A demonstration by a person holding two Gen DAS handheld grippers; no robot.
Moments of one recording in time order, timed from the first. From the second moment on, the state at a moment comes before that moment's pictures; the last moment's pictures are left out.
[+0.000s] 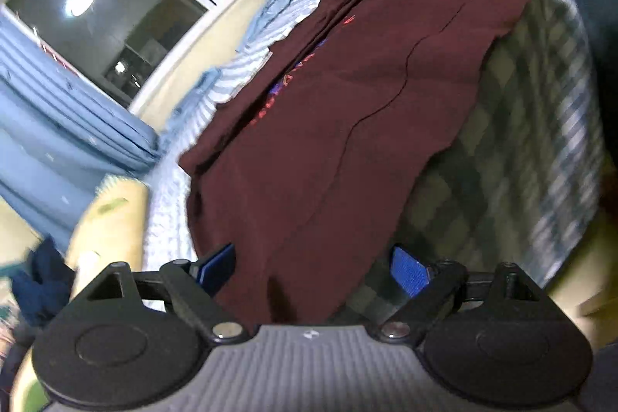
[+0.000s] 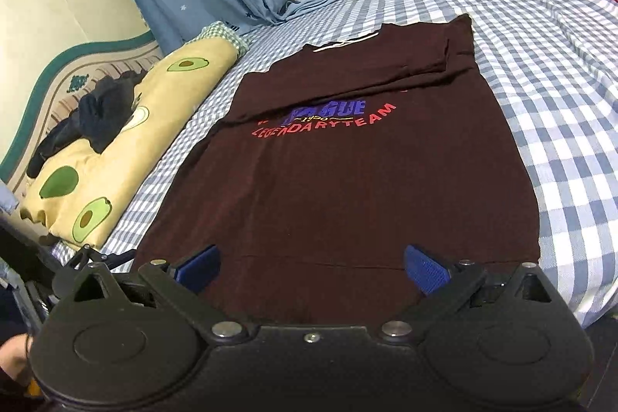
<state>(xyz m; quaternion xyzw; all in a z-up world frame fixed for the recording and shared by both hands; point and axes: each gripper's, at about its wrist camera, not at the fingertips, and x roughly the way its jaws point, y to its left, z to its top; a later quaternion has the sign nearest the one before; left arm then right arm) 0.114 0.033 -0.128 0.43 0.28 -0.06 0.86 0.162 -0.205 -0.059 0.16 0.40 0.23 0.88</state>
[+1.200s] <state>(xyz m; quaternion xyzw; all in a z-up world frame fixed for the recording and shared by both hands) 0.185 0.042 -0.025 0.33 0.24 -0.10 0.91 0.117 -0.222 -0.080 -0.10 0.34 0.17 0.92</state>
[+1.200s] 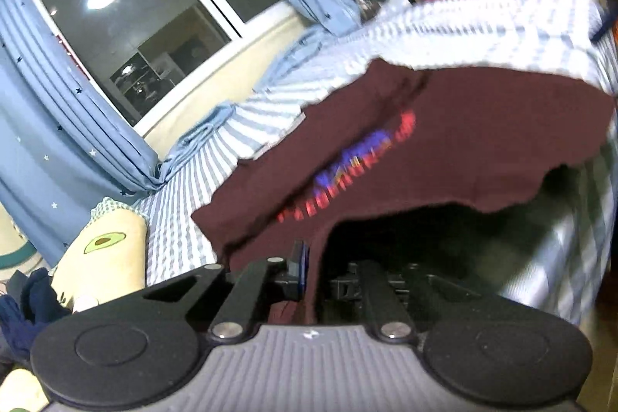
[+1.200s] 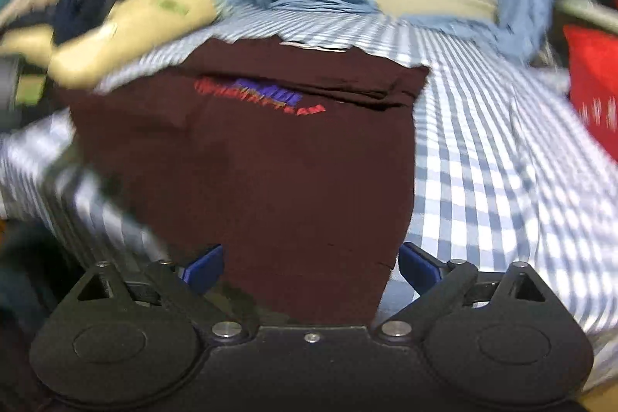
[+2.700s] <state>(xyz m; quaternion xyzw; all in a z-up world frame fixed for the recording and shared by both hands) 0.432 0.111 0.061 0.21 0.22 -0.02 0.95 0.420 -0.180 0.086 -0.28 0.30 0.18 0.89</state>
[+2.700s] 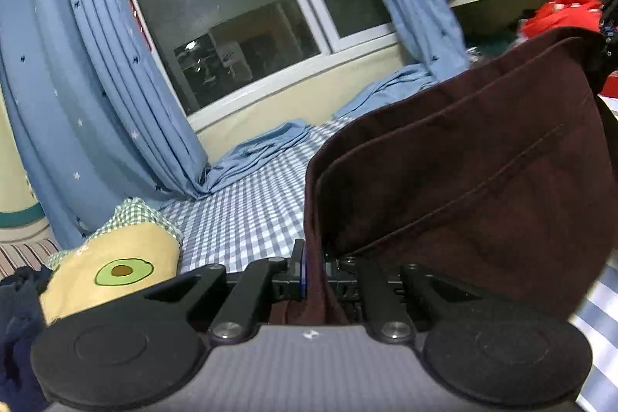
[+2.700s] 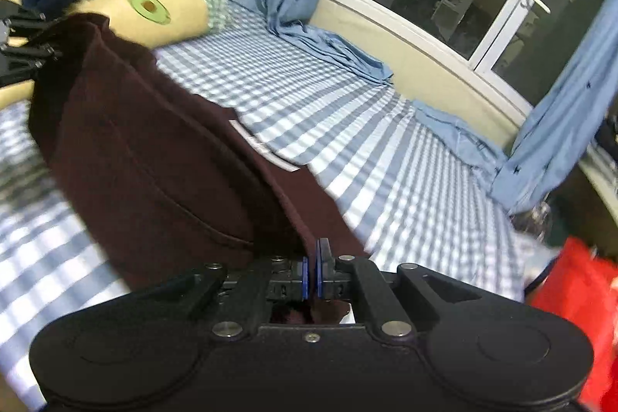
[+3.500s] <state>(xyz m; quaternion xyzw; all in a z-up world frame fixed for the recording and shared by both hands) 0.638 0.231 -0.077 0.02 0.41 -0.02 0.91 0.713 -0.170 -0.083 -0.15 0.49 0.13 0.85</state>
